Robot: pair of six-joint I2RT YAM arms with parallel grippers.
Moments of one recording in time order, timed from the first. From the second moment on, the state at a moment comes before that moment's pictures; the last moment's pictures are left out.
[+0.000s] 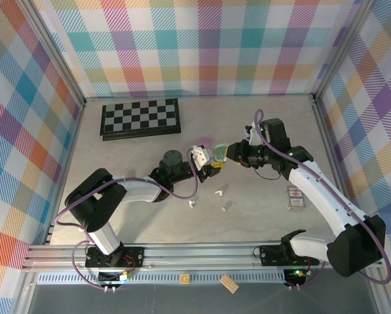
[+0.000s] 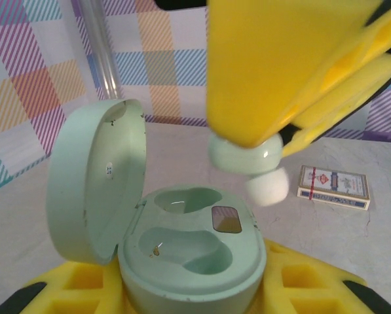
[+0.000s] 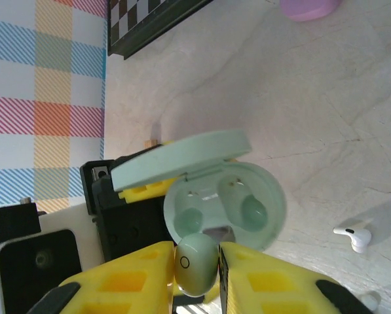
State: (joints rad) left arm -0.76 1.69 0.73 0.91 0.40 0.14; right arm 0.41 1.21 1.04 -0.57 -0.55 0.73
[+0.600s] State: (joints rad) left arm -0.80 1.73 0.77 0.89 0.37 0.14; right arm 0.41 1.23 1.04 -0.55 -0.54 0.73
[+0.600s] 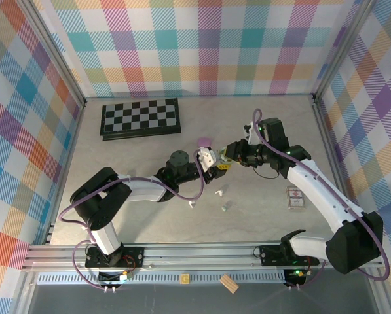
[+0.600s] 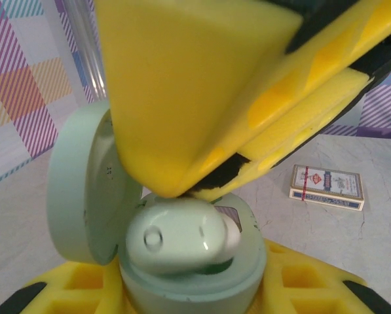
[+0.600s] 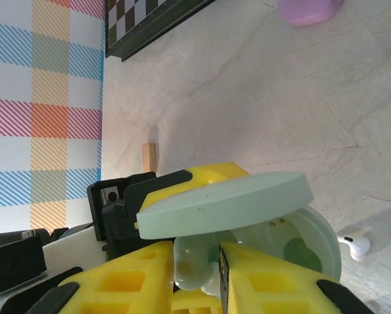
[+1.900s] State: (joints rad) left arm -0.61 1.38 0.52 0.85 0.33 0.10; right arm 0.49 1.01 0.56 -0.49 -0.55 0.76
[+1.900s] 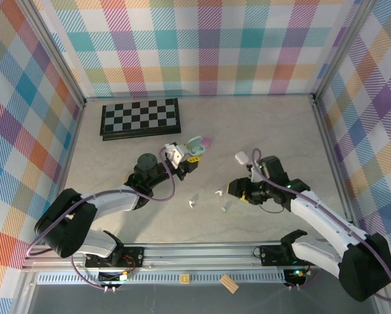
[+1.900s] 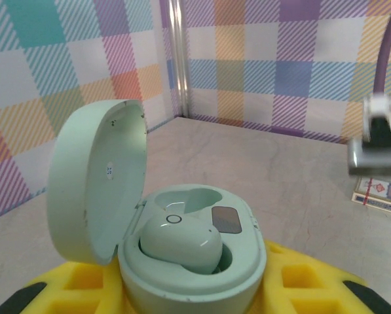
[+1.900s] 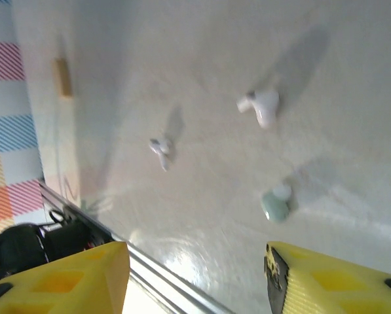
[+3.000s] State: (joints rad) left arm -0.53 1.23 0.48 0.73 0.35 0.07; right arm 0.69 1.28 0.50 -0.24 -0.28 0.99
